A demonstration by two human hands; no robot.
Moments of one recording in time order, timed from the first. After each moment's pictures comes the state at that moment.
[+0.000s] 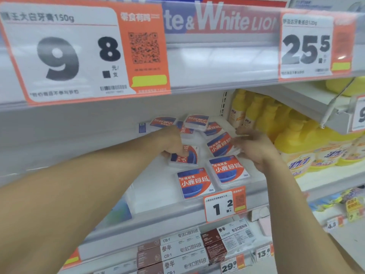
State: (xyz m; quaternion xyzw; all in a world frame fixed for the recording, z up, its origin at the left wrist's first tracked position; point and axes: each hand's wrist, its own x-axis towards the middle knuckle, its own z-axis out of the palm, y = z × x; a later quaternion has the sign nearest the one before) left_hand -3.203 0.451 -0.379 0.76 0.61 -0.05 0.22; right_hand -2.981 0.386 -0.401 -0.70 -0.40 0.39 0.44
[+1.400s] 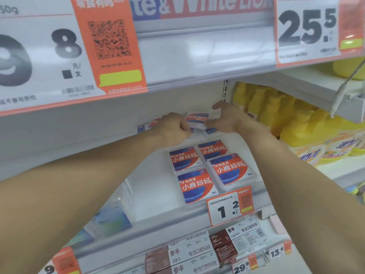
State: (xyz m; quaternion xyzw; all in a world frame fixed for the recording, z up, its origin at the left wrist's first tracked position) left_hand -3.201 0.461 -0.373 0.81 0.54 0.15 0.19; right_hand -3.012 0.459 -0.374 -0.73 -0.62 0.17 0.21
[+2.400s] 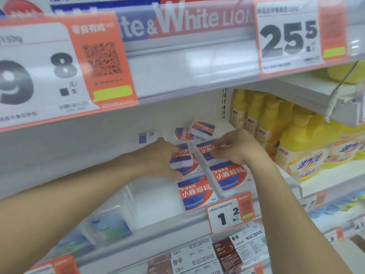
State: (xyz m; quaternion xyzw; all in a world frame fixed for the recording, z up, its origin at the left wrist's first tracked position) left_hand -3.236 0.415 -0.362 0.85 0.50 -0.06 0.16; right_hand -3.021 0.384 -0.372 -0.75 -0.56 0.28 0.21
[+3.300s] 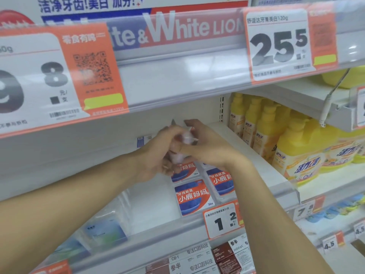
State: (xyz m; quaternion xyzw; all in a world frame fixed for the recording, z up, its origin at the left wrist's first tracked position) left_hand -3.217 0.405 -0.350 0.58 0.53 0.23 0.57; right_hand -3.062 0.391 -0.372 -0.53 -0.65 0.39 0.39
